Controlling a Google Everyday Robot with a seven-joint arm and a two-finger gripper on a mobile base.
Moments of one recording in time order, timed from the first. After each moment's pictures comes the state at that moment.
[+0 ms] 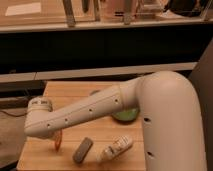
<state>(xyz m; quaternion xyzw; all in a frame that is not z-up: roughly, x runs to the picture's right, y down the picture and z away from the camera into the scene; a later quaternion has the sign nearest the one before) -0.295 0.223 0.687 -0.12 -0.28 -0.57 0.76</state>
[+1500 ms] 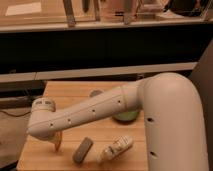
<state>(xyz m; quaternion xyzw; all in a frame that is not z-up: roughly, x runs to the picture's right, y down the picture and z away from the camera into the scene) -0.296 0.230 0.685 -0.13 -0.30 -0.53 0.78</state>
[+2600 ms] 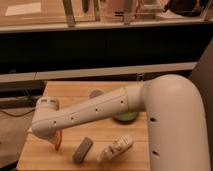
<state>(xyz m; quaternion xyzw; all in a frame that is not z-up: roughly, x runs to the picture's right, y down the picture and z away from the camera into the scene) -0.296 0.227 0.689 -0.14 -0.33 -0.49 0.79</state>
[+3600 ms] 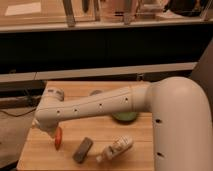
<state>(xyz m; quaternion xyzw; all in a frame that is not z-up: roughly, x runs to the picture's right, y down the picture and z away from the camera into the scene) -0.296 0.199 0.688 -0.14 -0.35 -0.48 0.79</state>
